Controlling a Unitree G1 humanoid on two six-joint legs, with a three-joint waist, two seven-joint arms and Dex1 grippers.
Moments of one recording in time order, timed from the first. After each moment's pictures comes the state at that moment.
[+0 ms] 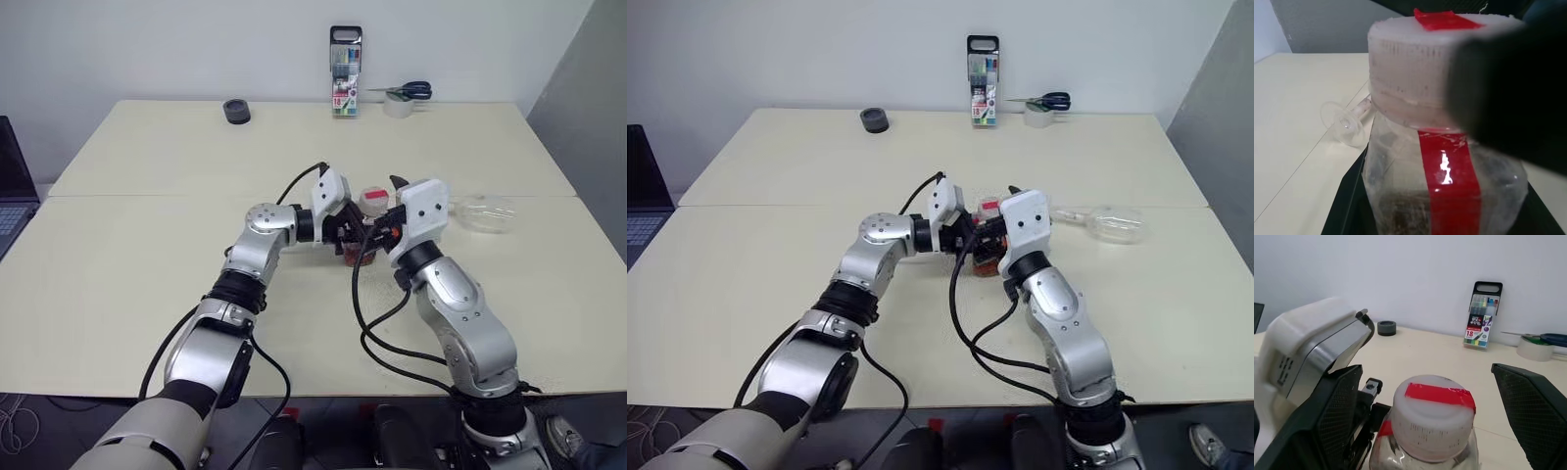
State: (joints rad) left arm -0.92 0.20 -0.14 0.68 -0.18 -0.01 -1.15; right arm -0.37 -0.04 0.20 -0.49 0.08 0.54 0.06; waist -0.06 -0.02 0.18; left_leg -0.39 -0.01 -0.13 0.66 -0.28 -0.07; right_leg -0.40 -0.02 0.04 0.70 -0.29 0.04
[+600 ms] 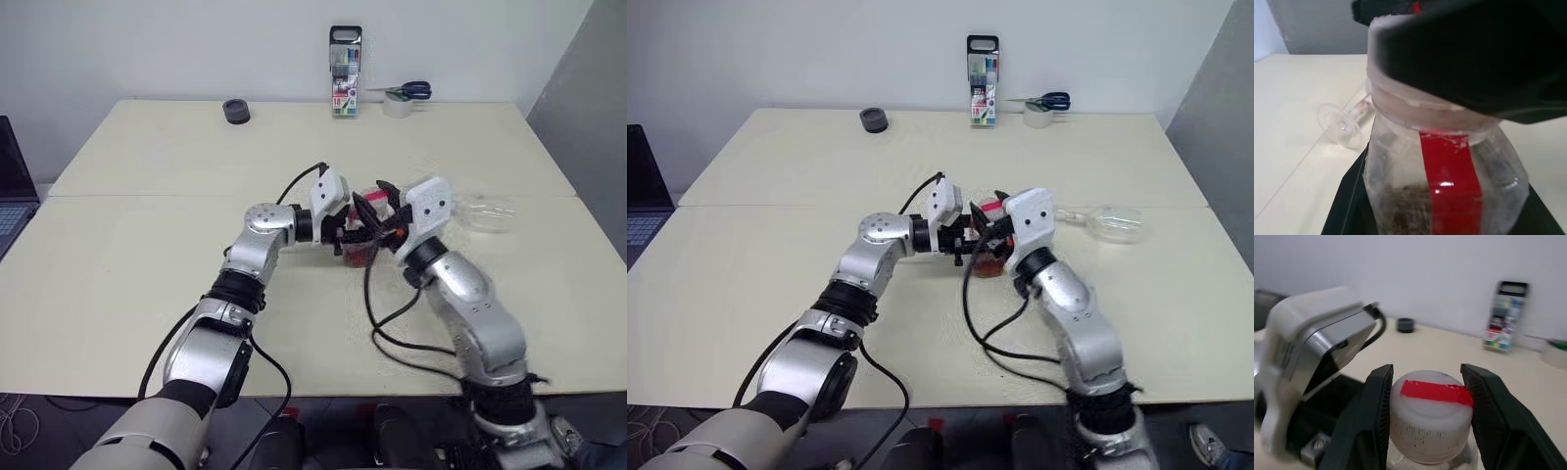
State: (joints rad) left arm -0.92 0.23 -0.13 0.68 -0.20 0.00 -1.22; right arm -0.49 -0.28 0.13 -0.36 0.24 0.50 0.46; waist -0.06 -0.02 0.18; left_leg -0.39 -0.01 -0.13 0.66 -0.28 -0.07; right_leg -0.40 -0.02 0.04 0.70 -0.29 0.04
